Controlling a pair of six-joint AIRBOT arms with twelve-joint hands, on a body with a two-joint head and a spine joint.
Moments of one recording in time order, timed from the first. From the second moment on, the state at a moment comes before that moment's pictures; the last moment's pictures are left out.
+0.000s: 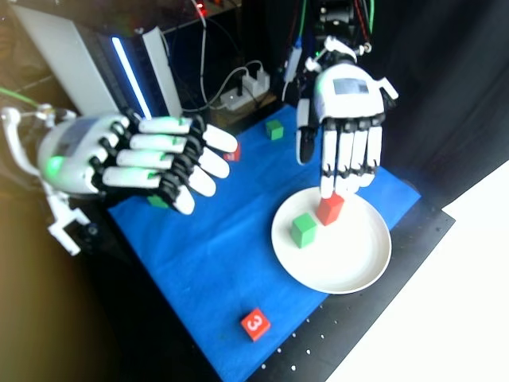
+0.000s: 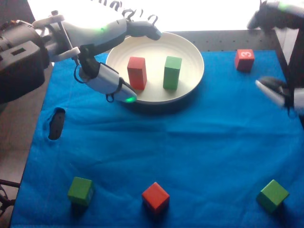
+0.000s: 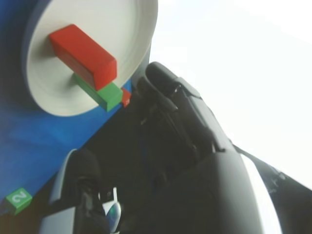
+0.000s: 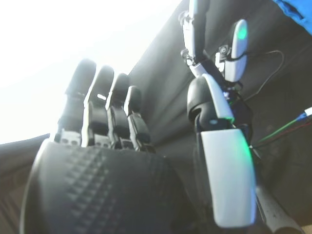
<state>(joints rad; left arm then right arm) 0.46 -1.11 1.22 0.01 -0.34 1.32 -0.91 -0.83 0.88 -2.98 -1.23 2.08</state>
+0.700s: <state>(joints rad) 0.44 -1.23 1.35 -0.11 -0.26 1.43 -0.91 -0.84 0.89 -2.98 -1.23 2.08</state>
